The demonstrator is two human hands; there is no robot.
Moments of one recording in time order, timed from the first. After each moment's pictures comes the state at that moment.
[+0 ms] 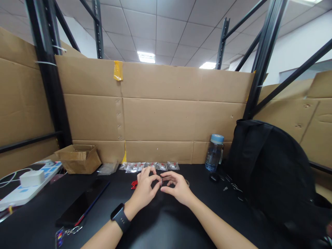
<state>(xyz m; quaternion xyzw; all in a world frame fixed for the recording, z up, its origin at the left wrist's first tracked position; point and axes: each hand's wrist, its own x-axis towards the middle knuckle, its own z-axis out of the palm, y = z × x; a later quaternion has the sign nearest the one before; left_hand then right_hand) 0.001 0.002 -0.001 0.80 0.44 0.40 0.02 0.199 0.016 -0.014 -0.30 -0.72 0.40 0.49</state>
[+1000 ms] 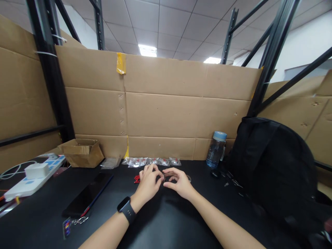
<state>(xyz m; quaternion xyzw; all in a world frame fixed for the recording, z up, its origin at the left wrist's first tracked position) 0.005 0.004 -0.010 0.78 0.50 0.36 0.03 0.198 0.023 -0.024 -0.31 -0.72 0.39 0.48</state>
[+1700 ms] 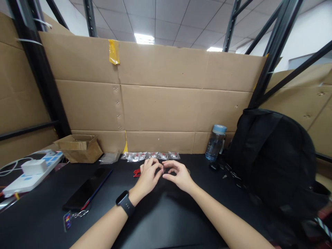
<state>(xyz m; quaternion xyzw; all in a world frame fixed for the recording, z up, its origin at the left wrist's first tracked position) 0.004 0.005 -0.009 0.80 0.46 0.38 0.05 0.197 0.015 -0.012 -0.29 -0.71 0.39 0.51</state>
